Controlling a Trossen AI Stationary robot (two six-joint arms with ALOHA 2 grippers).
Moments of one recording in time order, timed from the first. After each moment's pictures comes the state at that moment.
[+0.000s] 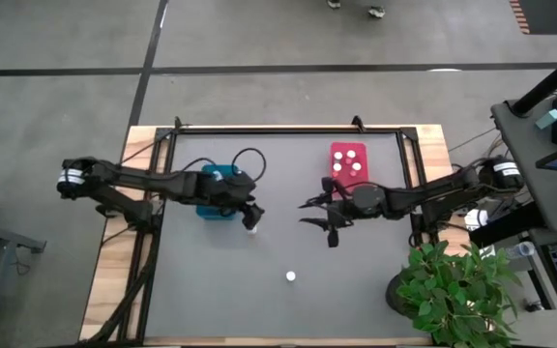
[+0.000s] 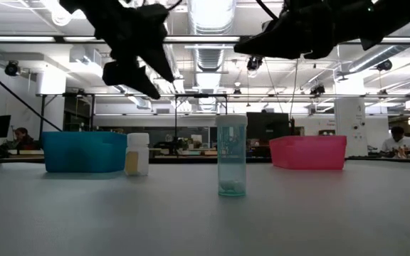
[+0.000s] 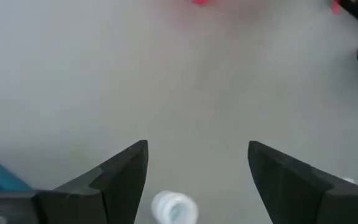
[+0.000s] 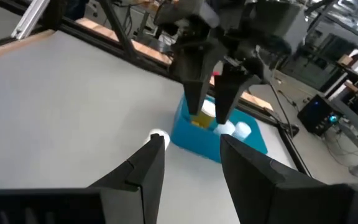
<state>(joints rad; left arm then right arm) -0.01 1.33 0.95 -0.42 -0.16 -0.65 0.09 1.36 0.61 0.57 0.05 -0.42</state>
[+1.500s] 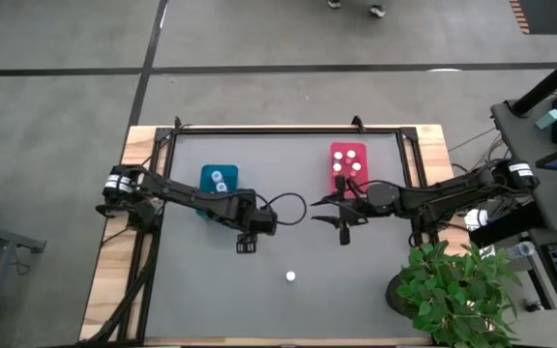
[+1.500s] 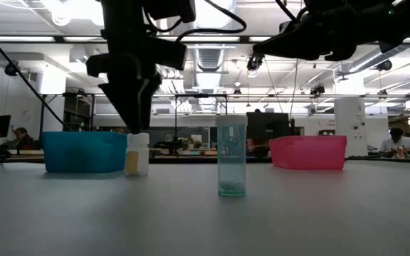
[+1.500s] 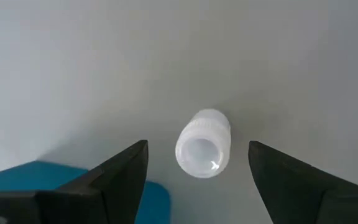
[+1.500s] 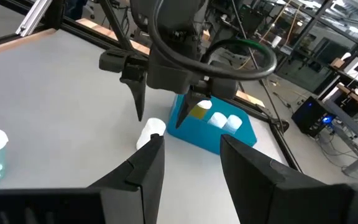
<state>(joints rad) -0.15 1.75 1.31 -0.94 -0.24 -0.17 0.08 1.21 0.48 0.55 0.05 -0.43</state>
